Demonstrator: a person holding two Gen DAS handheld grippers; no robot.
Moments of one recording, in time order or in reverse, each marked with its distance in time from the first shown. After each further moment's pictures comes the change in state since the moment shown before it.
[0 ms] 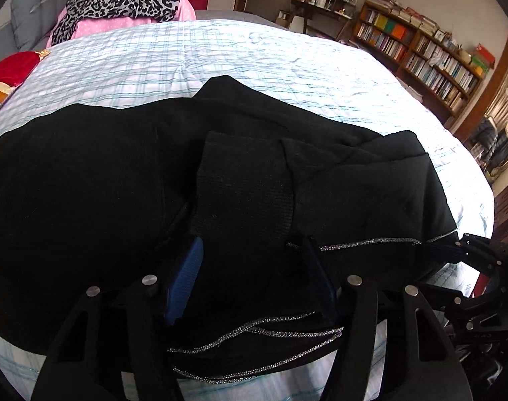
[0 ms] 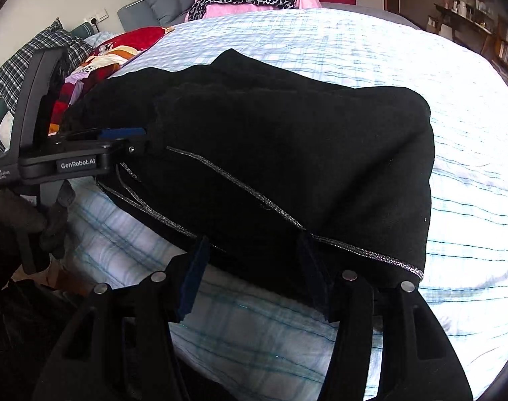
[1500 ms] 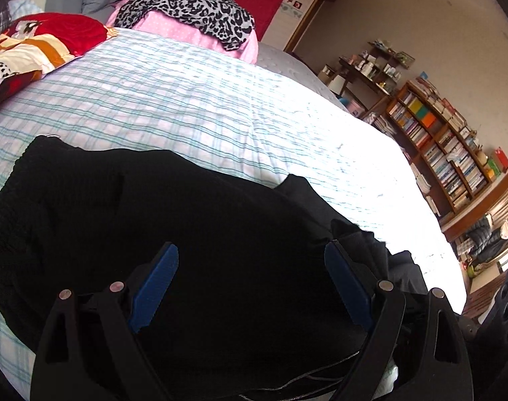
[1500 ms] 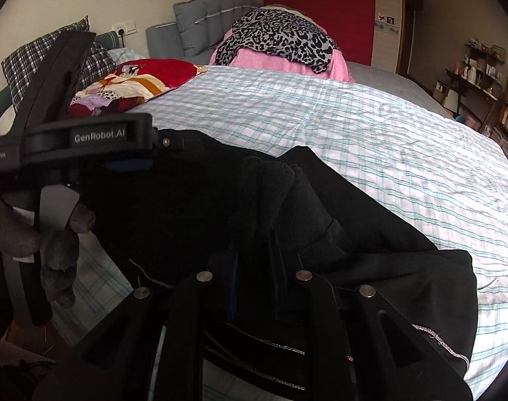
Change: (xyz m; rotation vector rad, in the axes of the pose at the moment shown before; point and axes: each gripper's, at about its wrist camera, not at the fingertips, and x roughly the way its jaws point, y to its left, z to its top) left arm -0.066 0.092 0.041 -0.346 -0.172 -0.035; right arm 0.018 0.118 0.091 -0.165 -0.199 -0.073
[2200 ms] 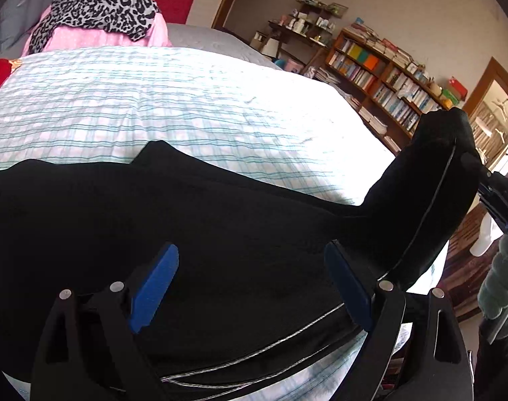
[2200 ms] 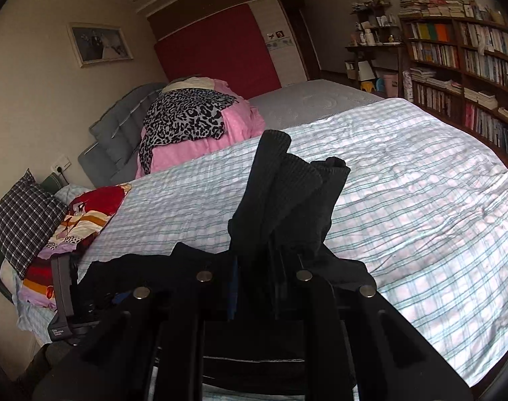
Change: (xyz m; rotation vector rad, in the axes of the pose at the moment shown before) left arm 0.043 -0.115 -0.033 0.252 0.109 -0.160; right arm -0.177 -0.196 0.004 0.471 -0.247 -0.093
